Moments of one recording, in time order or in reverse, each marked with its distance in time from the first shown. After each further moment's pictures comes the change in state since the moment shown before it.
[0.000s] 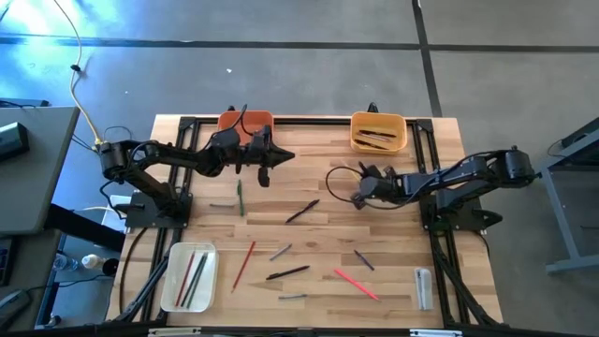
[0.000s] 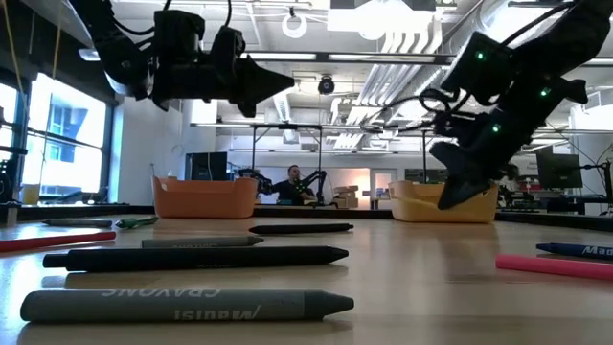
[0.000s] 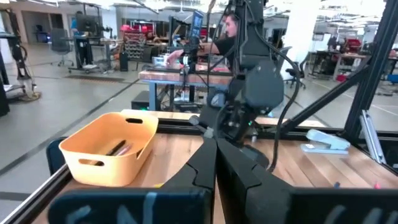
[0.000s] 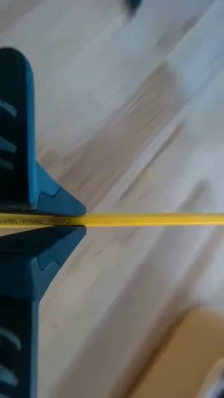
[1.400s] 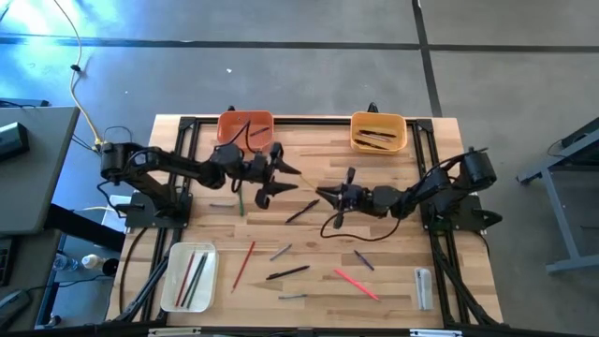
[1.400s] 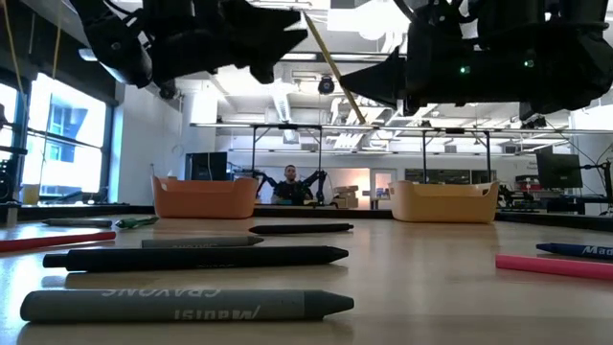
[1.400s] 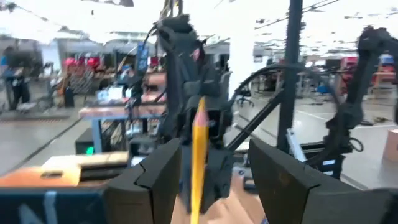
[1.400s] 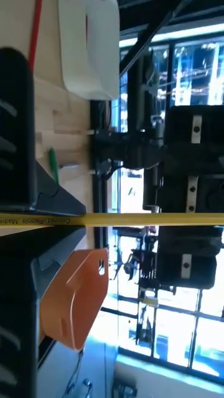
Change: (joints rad) left arm -0.231 0.001 0.025 0.122 -0.004 0.003; right arm 0.189 0.353 0.003 1.448 -0.133 -0.754
